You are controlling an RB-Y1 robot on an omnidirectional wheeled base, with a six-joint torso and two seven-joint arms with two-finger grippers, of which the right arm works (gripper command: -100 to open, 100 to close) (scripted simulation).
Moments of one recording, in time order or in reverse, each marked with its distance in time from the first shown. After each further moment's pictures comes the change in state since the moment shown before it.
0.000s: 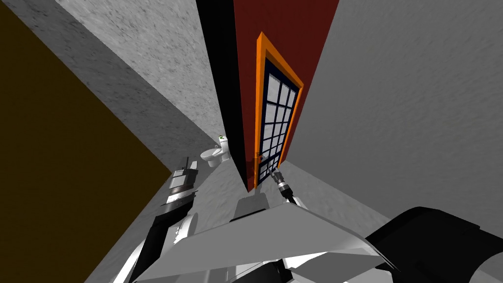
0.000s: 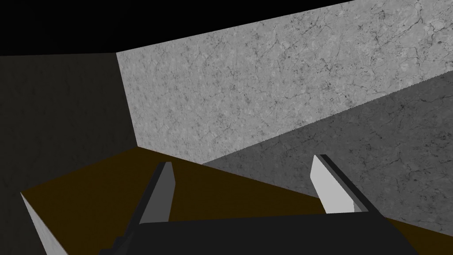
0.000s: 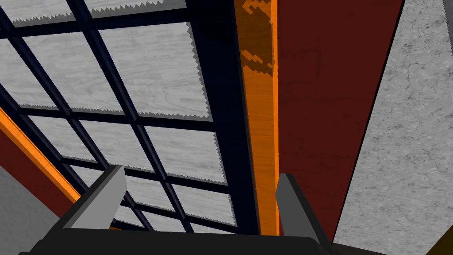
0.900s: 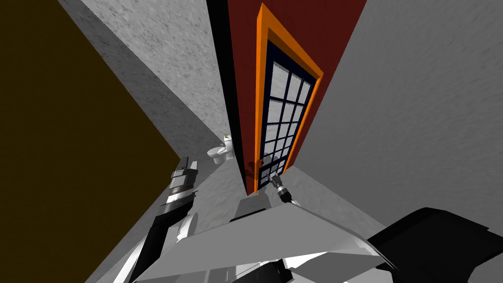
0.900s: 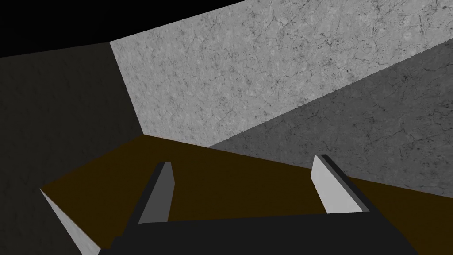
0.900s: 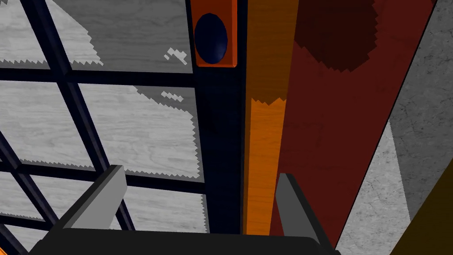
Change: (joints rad) arm -0.052 0.015 -0.028 0.202 0.079 -0.074 0.137
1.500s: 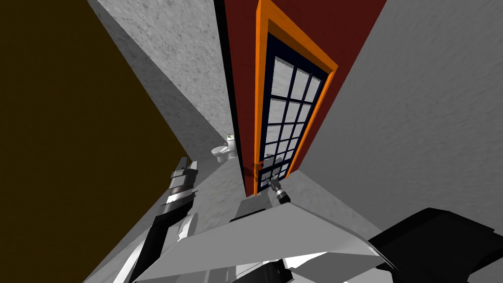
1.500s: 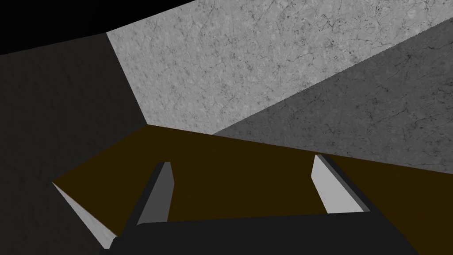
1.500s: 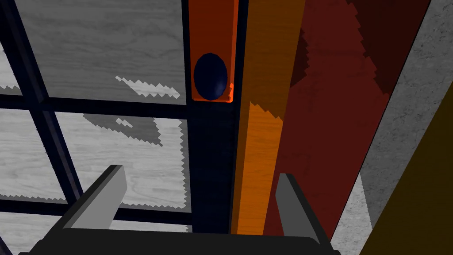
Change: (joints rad) arm -0.023 0.021 -0.015 0.118 0.051 -0.048 0.087
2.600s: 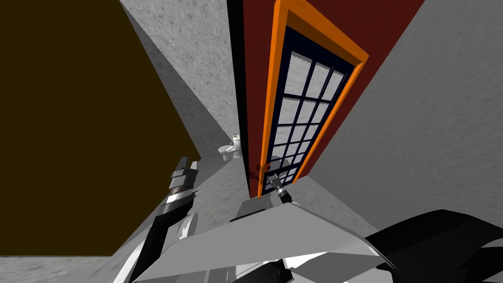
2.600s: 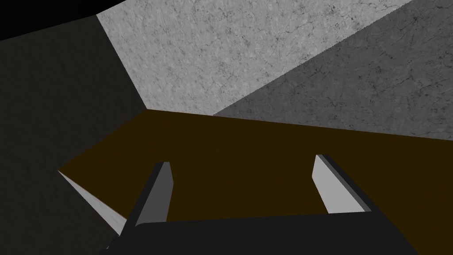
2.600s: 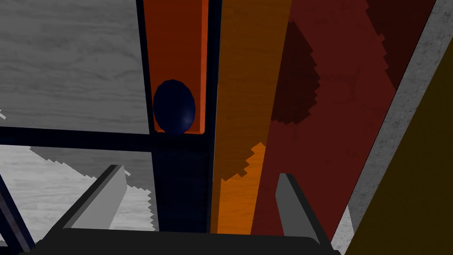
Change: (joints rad) arm -0.109 -0.074 -0.013 0.210 -0.085 -0.051 0.065
